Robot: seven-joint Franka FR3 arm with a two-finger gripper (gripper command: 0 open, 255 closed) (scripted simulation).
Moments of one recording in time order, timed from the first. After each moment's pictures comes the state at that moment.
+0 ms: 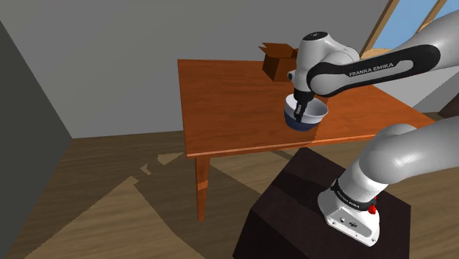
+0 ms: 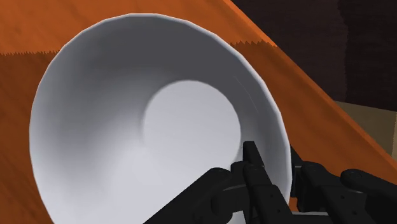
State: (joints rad) arm -0.18 -0.64 -0.01 -2.79 -0.30 2.06 -0.20
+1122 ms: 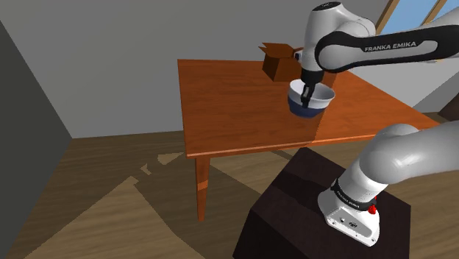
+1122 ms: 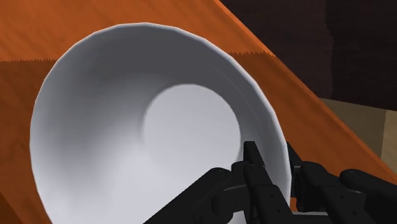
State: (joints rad) arm -0.17 -0.72 0.00 -2.65 -0.27 1.85 -0.26
